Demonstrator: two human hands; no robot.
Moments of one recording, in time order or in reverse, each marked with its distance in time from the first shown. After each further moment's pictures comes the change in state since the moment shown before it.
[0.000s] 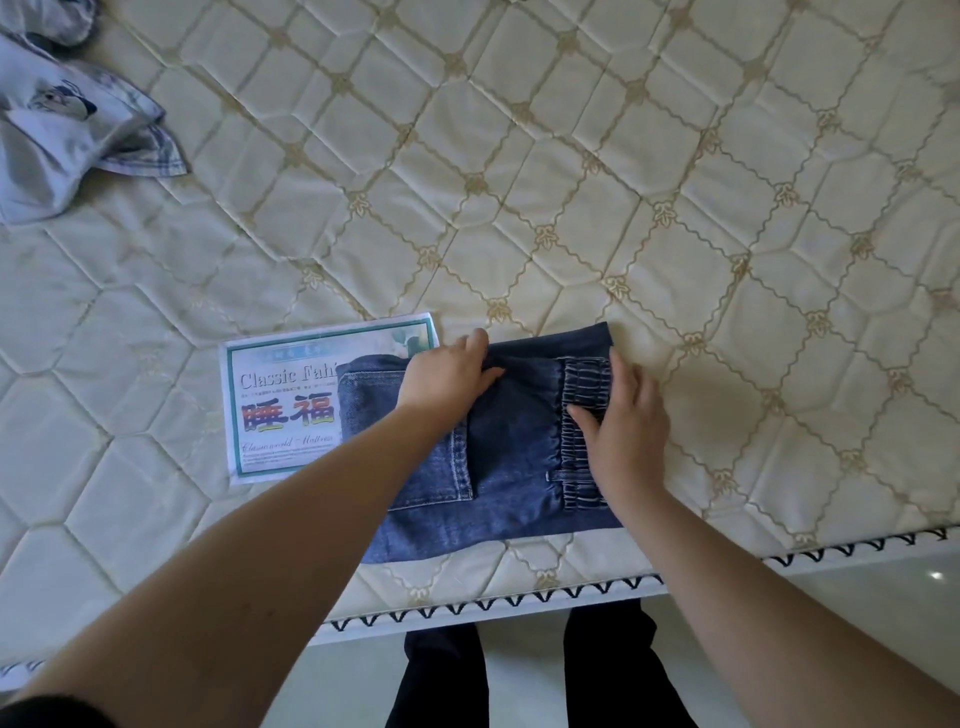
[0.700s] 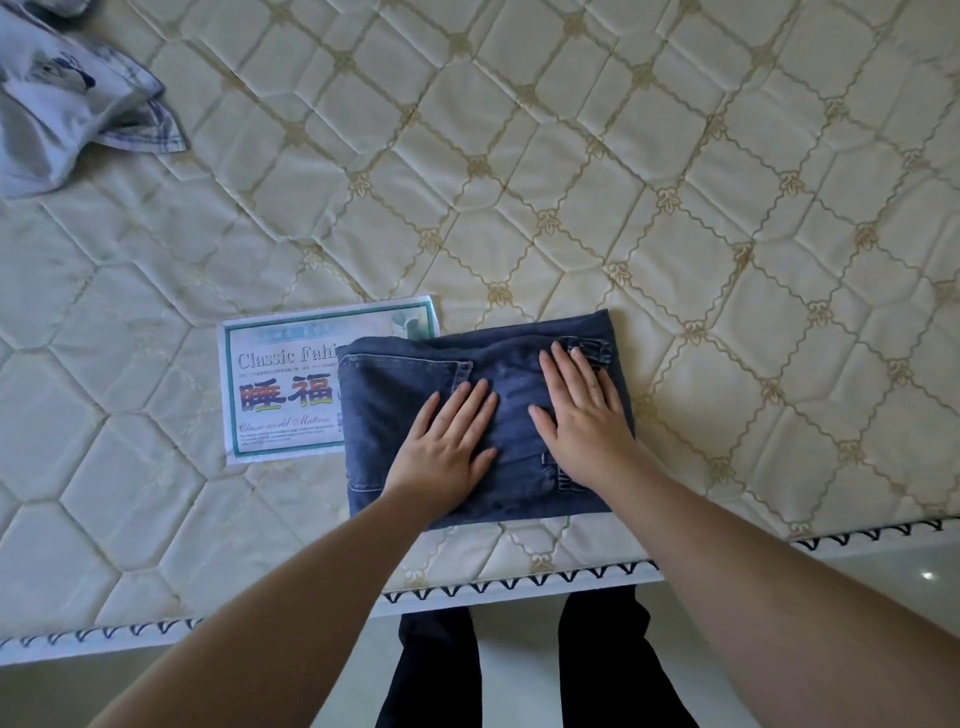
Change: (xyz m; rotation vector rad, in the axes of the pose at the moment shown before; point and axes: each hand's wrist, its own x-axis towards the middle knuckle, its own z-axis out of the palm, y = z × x) left_hand -0.103 0.007 0.078 0.069 0.023 0.134; right_hand 0.002 0.017 0.046 -0.310 -0.305 -0.383
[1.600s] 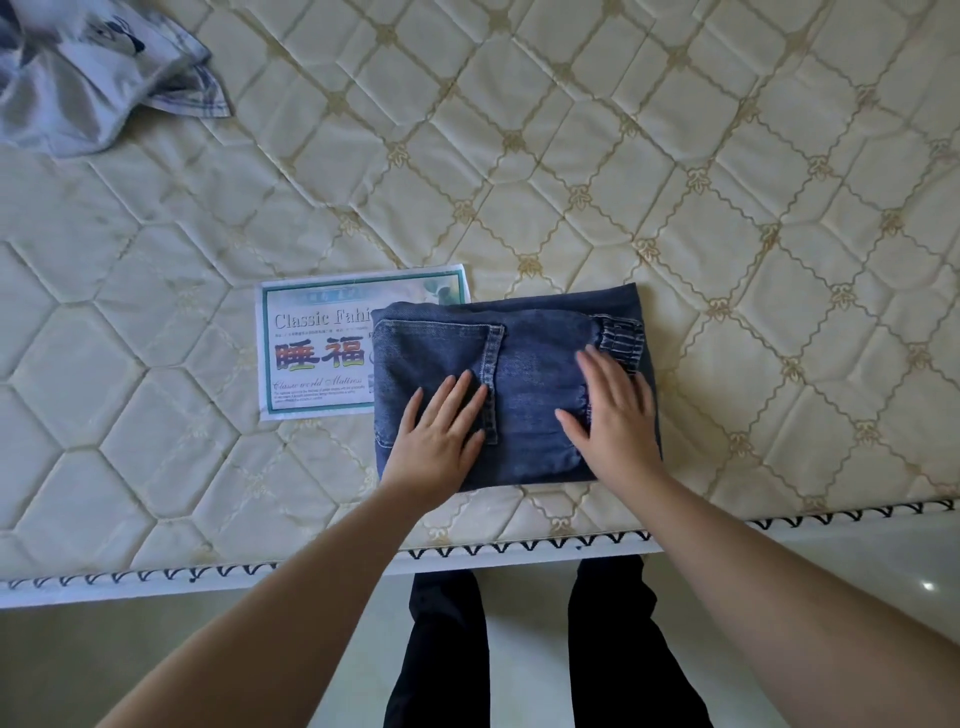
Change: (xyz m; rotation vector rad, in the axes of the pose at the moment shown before) left_hand -0.050 -0.012 -0.010 -0.132 -0.028 -0.144; right_hand -0.044 -0.021 -0.014 0.116 0.158 0.041
